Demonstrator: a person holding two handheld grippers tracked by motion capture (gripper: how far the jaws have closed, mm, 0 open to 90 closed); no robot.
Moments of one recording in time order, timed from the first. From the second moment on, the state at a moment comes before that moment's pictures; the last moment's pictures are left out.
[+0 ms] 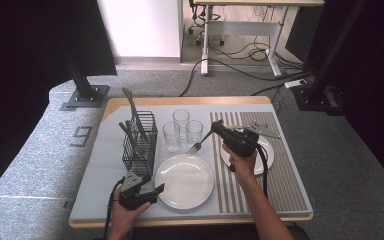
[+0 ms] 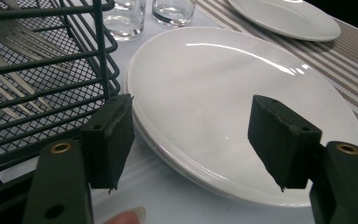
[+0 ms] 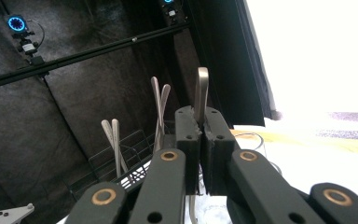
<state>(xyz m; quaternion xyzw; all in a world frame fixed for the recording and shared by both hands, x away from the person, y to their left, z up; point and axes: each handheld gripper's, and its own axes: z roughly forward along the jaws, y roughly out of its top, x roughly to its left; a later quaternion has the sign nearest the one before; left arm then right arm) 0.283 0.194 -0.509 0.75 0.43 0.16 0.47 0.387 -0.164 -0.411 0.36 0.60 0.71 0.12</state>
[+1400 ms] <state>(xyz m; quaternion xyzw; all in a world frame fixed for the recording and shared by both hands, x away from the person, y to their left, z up) 0.282 0.193 -0.509 0.75 0.43 0.16 0.47 0.368 -0.201 -0.429 0.38 0.59 0.70 0.14</state>
